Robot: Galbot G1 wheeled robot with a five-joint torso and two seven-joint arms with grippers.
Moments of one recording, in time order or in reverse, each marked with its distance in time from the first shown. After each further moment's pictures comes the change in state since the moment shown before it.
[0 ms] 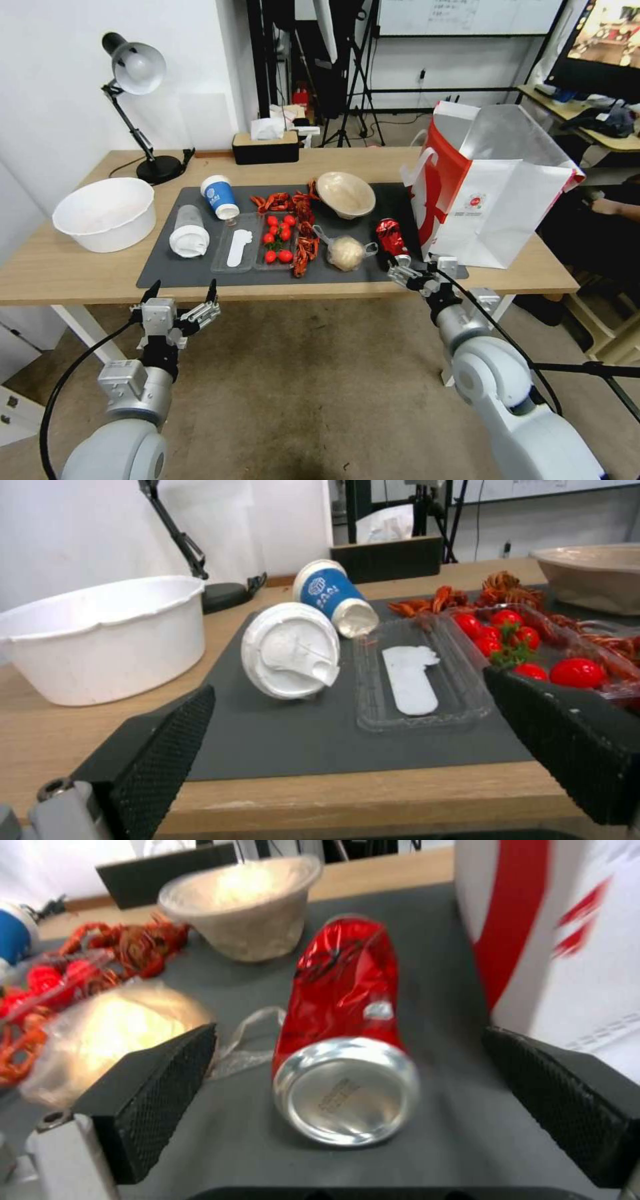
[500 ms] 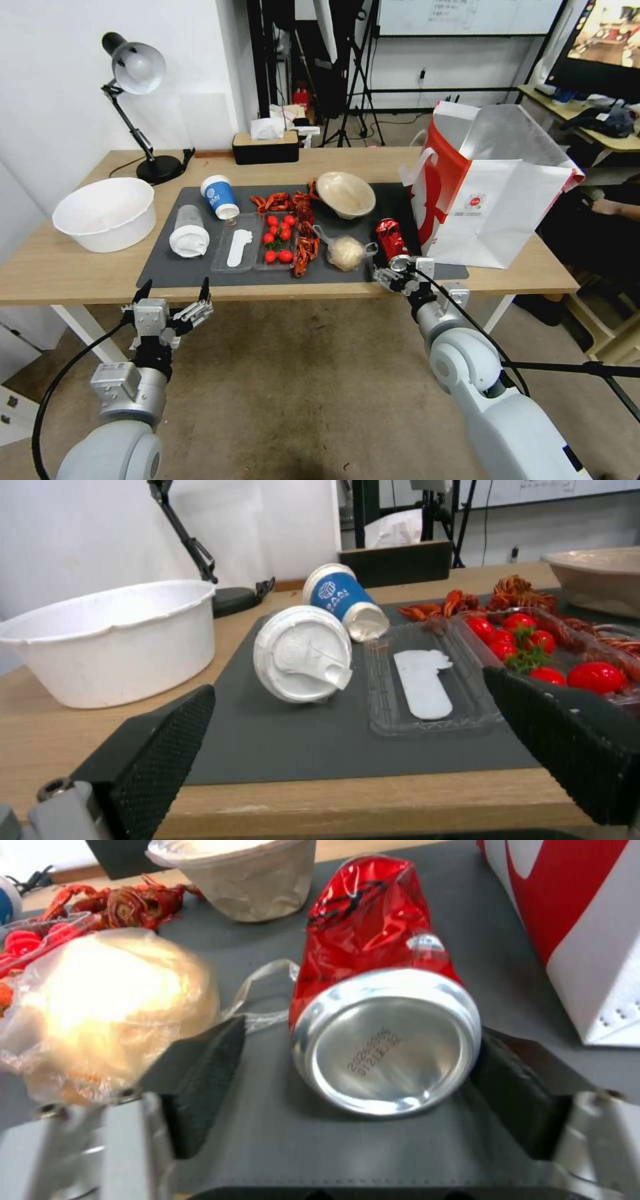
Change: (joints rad) left arm 0.001 -0.018 -0.031 0.012 0.006 -0.040 -0.003; right arm 0.172 -0.001 -0.142 -0.175 0.041 -0.060 0.065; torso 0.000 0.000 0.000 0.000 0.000
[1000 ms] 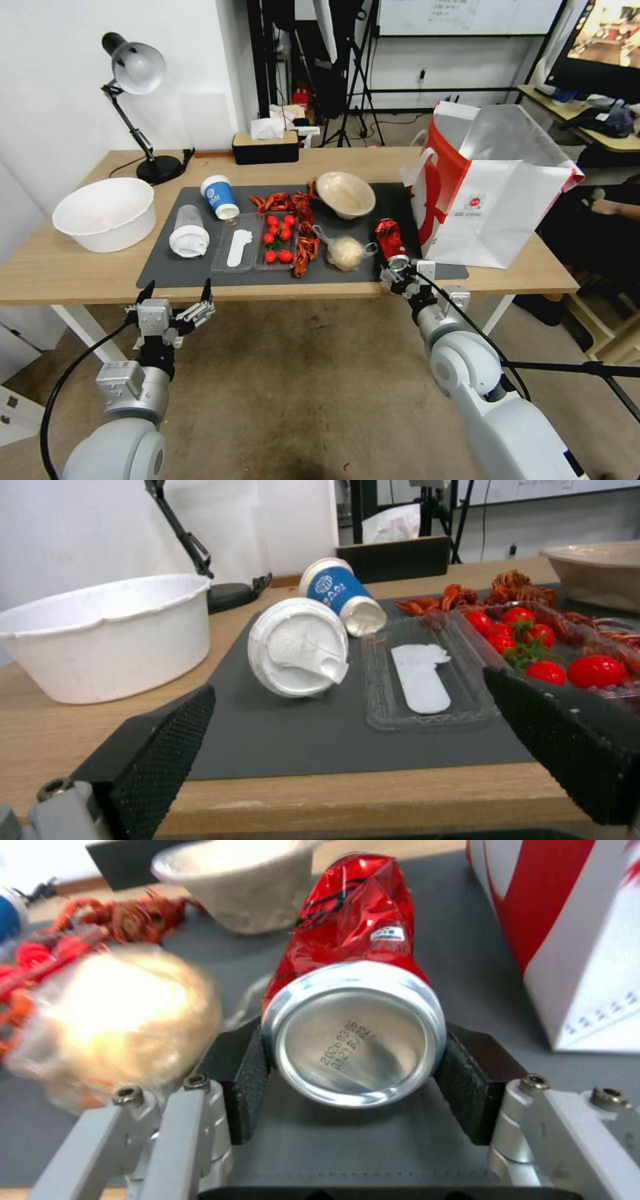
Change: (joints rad) left arm -0.010 0.004 0.008 0.022 0.001 -0.006 0.000; right arm -0.029 0.003 0.020 0.035 -0.005 0.006 -0.001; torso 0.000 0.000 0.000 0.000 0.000
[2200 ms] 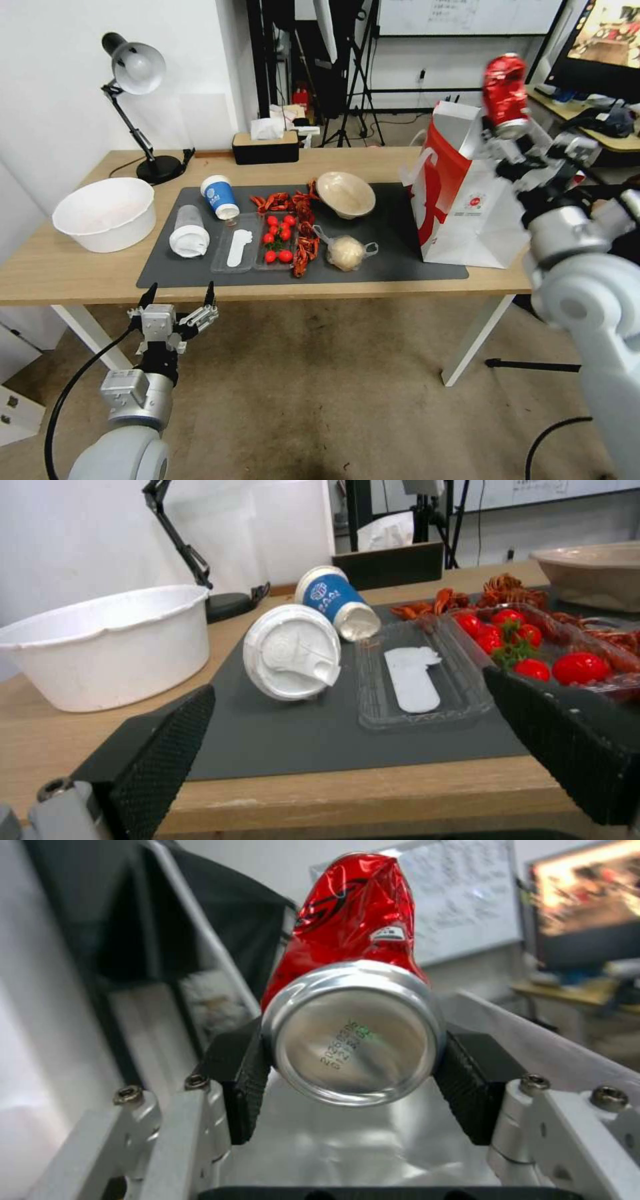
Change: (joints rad) left arm 0.035 -0.018 0.015 -0.006 0.044 -0.057 0.003; right arm 0.293 -0.278 0.268 0.164 0.408 0.010 0.262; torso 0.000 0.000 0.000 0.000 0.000
